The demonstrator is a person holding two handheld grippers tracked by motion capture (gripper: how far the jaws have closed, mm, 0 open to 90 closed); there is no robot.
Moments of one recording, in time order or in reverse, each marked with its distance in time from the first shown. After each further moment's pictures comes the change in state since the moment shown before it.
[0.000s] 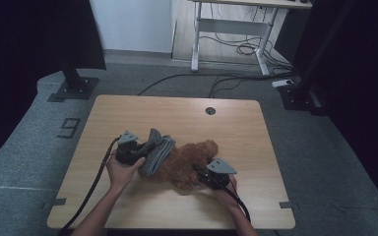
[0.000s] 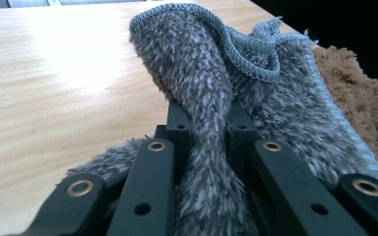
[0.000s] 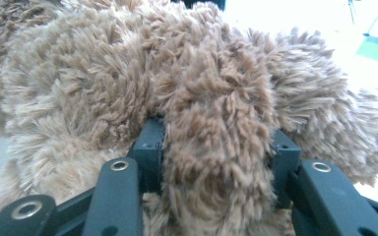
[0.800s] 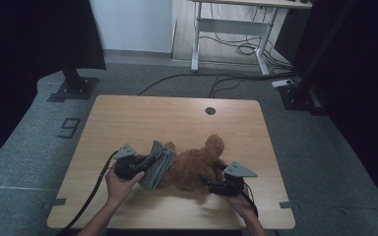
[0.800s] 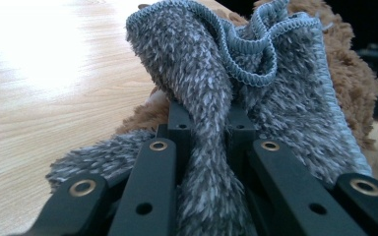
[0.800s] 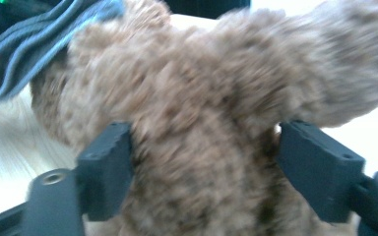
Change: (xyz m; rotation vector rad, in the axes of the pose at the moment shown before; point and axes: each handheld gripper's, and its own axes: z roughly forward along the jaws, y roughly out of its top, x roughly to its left) left arm -0.020 -0.038 -0.021 -0.039 -0.132 0.017; right arm -0.016 0.005 -0.051 -0.011 0.139 0.136
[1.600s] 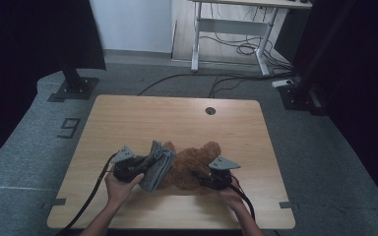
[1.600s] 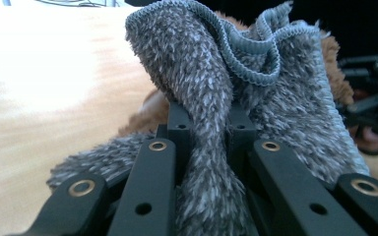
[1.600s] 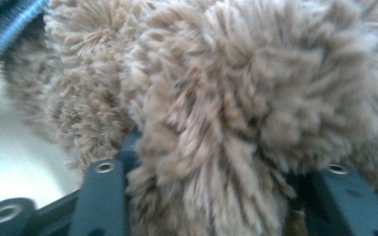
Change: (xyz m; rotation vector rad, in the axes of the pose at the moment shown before) left arm 0.001 0.001 -0.001 -0.055 -0.002 0.001; right arm 0.006 0.004 0.042 0.109 0.020 -0.064
